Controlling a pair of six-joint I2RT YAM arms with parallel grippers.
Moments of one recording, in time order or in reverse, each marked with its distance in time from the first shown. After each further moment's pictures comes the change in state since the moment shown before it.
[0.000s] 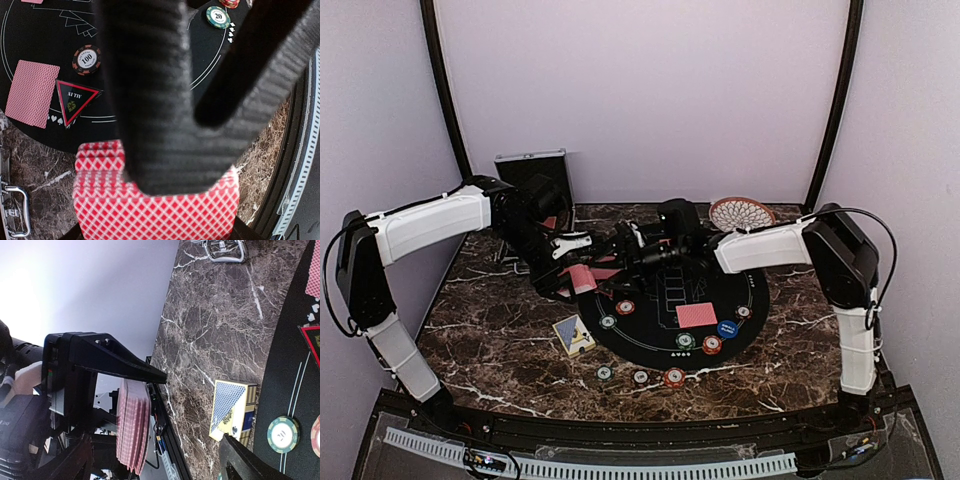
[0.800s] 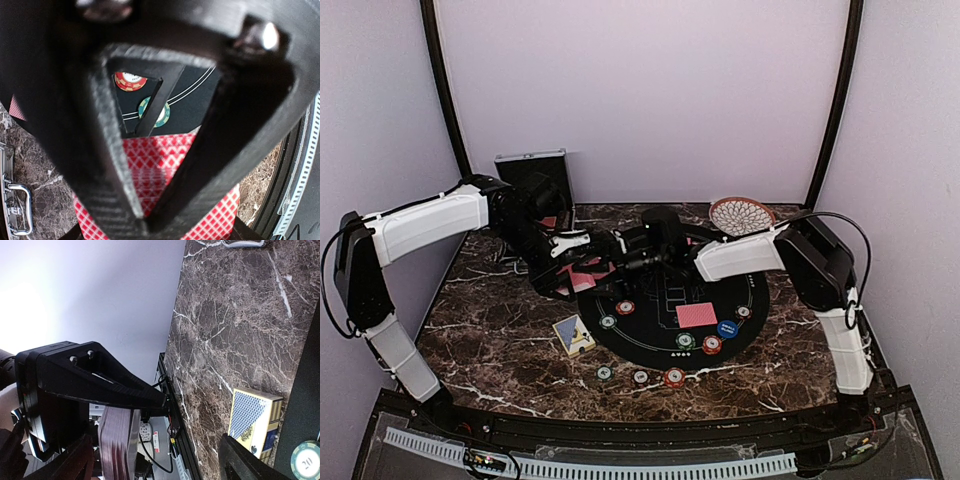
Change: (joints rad) left arm 0.001 -0.012 0.000 0.000 -0.002 0.001; right arm 0.041 0.138 0.109 0.125 -0.044 0.142
